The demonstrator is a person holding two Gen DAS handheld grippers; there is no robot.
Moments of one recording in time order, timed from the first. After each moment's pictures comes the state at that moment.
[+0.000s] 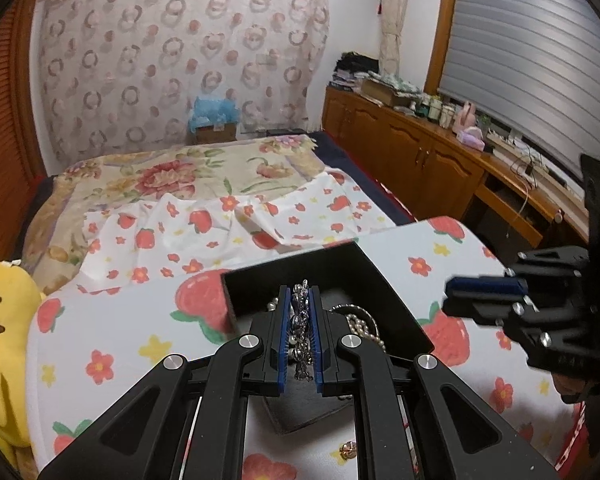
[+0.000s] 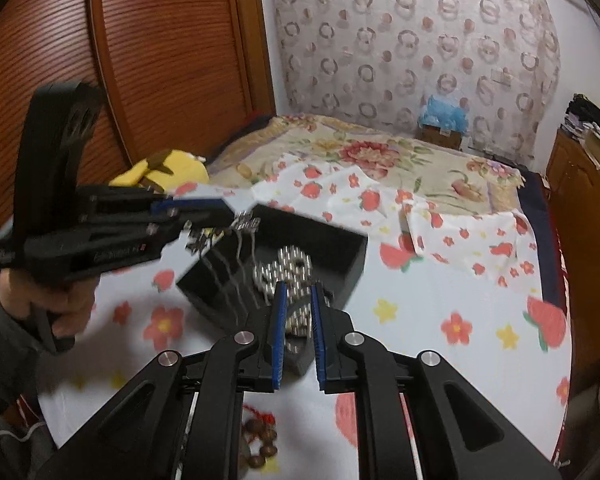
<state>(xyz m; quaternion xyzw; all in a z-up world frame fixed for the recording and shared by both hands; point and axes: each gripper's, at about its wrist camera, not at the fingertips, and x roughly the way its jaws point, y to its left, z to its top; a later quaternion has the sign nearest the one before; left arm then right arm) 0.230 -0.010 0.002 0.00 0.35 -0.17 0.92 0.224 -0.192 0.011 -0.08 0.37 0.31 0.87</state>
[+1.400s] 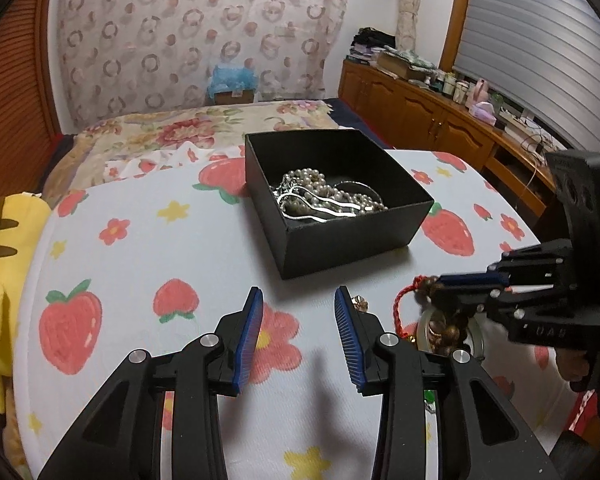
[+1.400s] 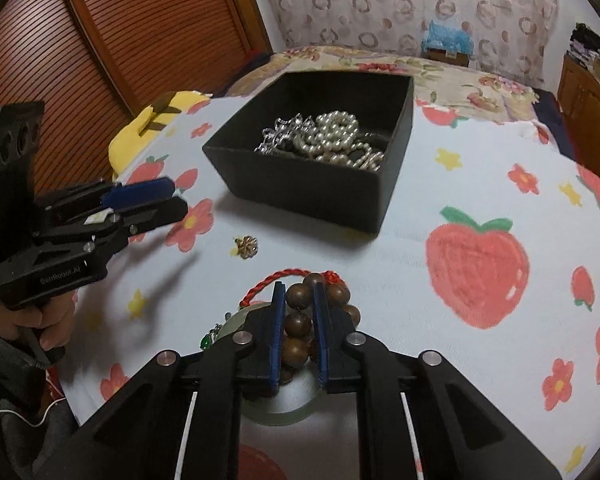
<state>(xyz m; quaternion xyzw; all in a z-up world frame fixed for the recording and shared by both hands) 0.140 0.012 -0.053 -0.01 0.39 -0.13 0.91 0.175 -0.181 -0.057 -0.04 0.48 0.31 0.82</state>
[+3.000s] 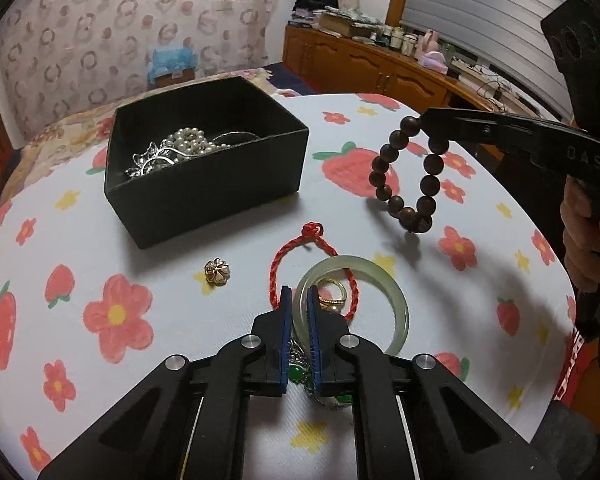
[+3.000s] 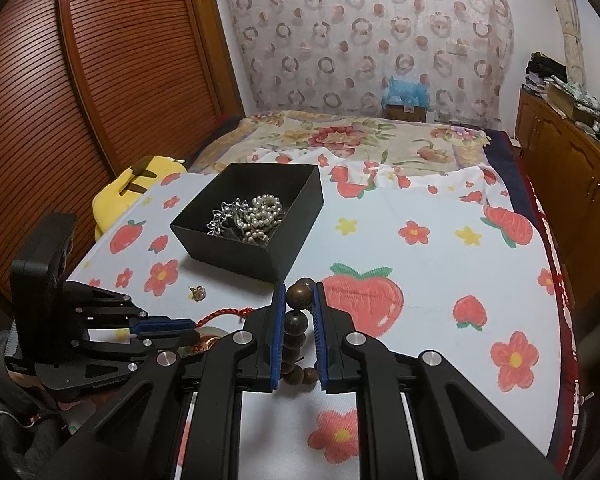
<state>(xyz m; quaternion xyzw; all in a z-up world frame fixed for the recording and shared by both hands) 0.128 -0.067 -0.070 0.04 0.43 -0.22 0.87 0.164 -0.252 -0.007 -0.02 0.38 0.26 0.89</state>
